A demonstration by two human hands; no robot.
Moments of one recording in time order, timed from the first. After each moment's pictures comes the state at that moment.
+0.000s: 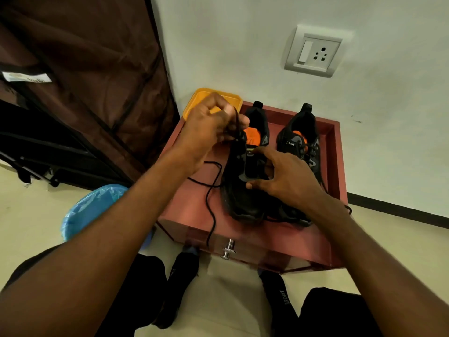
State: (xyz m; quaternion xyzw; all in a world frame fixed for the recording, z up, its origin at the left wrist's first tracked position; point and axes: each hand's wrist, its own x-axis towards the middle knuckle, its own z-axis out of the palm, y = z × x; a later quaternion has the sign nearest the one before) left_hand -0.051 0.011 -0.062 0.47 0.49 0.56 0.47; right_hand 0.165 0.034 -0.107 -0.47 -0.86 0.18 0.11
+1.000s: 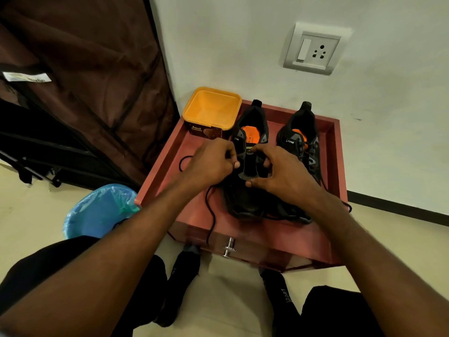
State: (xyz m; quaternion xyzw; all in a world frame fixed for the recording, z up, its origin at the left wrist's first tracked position) left_hand -0.039 0.002 -0.110 0.61 0.71 0.23 0.28; right_hand 0.164 0.033 -0.106 -0.46 -0.85 0.23 0.12
